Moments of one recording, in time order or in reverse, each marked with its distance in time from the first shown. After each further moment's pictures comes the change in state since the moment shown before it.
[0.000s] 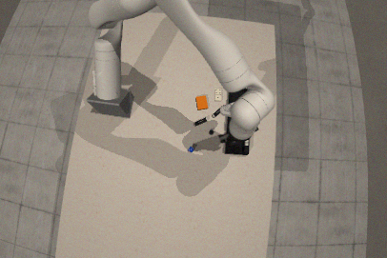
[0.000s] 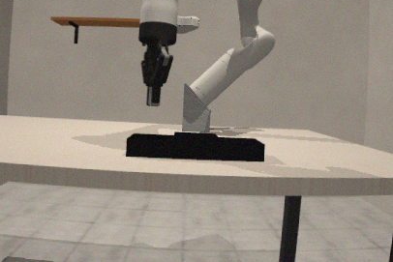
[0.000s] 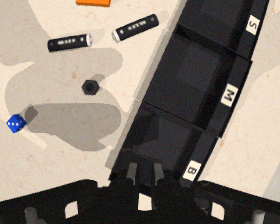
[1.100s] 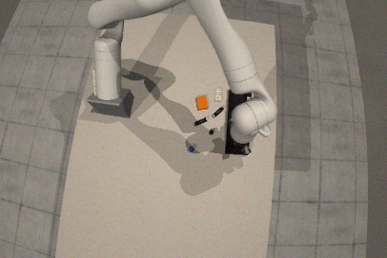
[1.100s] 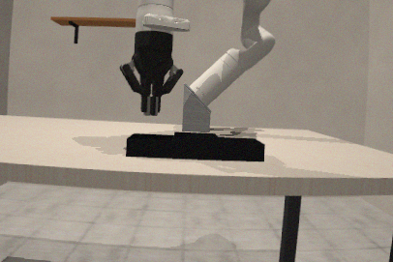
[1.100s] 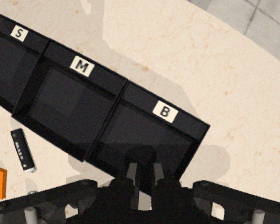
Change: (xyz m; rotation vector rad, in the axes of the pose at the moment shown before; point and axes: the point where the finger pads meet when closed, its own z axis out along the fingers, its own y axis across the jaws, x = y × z) arm -0.005 0.002 0.019 0.023 0.017 1.486
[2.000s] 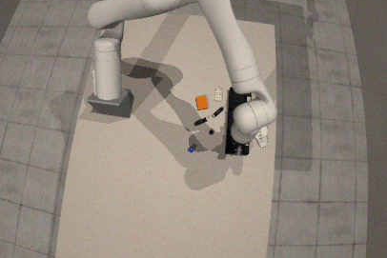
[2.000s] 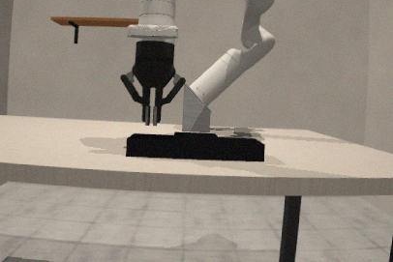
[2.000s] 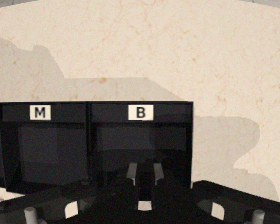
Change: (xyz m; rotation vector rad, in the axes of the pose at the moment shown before) arm 0.004 -0.001 0.019 -0.007 -0.009 0.503
